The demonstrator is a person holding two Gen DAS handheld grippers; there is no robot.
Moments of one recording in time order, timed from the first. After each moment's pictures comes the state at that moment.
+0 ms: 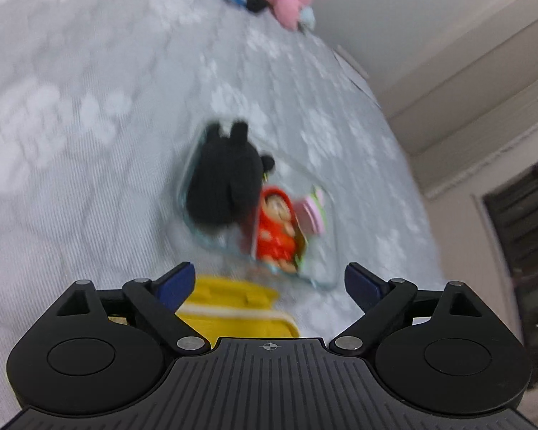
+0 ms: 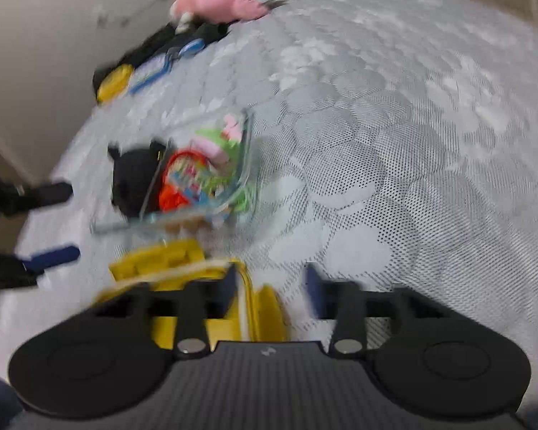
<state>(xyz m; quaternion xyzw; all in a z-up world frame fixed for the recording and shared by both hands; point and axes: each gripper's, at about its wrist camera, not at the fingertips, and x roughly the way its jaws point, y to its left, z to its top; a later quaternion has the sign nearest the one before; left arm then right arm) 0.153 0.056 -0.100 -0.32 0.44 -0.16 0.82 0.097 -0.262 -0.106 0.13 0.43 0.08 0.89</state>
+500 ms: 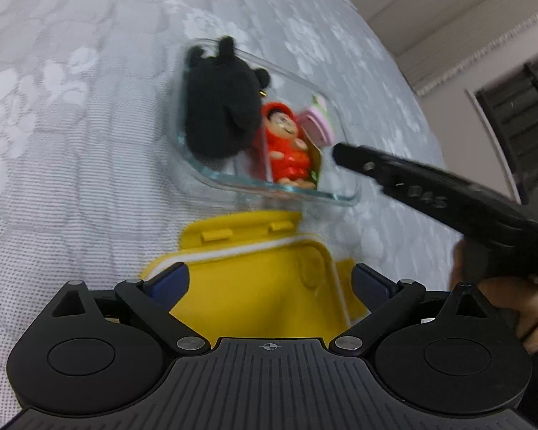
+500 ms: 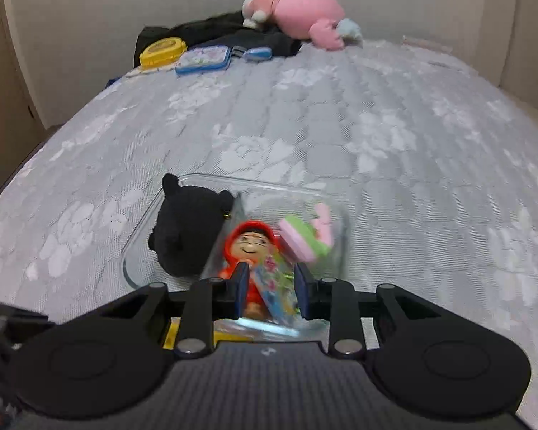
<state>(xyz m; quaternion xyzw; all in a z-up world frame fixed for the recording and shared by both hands) 0.168 0.055 -0.120 -0.21 0.53 -0.23 0.79 0.177 -0.170 -0.057 -0.02 0.42 0.11 0.90</state>
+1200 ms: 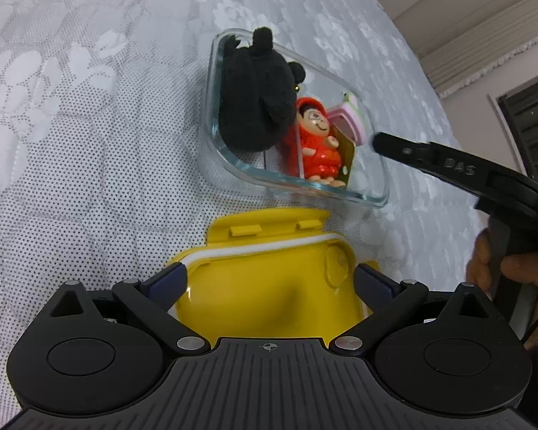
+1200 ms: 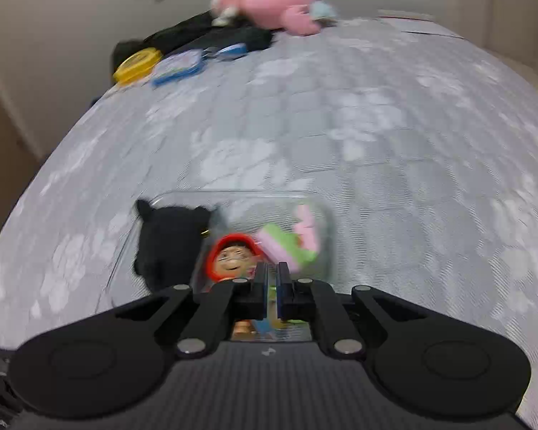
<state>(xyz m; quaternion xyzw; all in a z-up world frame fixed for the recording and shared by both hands) 0.173 0.058 -0.130 -0.20 0.56 -0.19 0.78 0.197 -0.189 -0.063 0.04 0.43 0.11 0.89</state>
